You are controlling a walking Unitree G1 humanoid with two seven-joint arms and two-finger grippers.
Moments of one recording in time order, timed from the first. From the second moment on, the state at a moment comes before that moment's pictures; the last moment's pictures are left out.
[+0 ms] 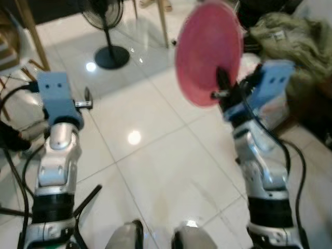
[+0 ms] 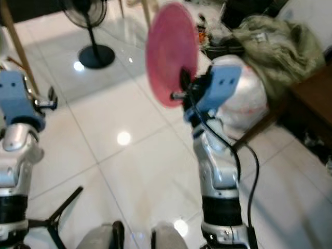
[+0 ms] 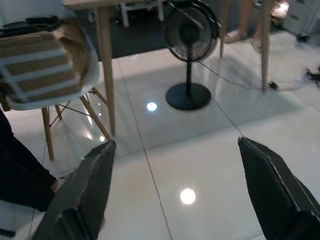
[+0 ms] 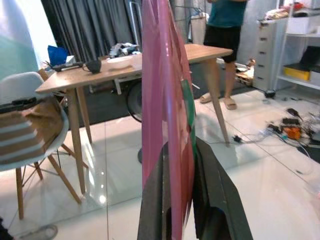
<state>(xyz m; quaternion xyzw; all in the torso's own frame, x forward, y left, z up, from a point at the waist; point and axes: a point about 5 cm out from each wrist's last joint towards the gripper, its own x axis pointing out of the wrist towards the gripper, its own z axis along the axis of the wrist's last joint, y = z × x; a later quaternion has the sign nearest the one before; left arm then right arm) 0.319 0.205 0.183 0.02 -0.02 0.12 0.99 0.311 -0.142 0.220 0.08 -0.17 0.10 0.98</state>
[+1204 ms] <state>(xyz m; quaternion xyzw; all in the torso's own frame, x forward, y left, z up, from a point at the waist) 0.318 0.195 0.181 0.02 -0.02 0.11 0.99 0.311 -0.156 0.211 0.10 -0.15 0.06 0.98</state>
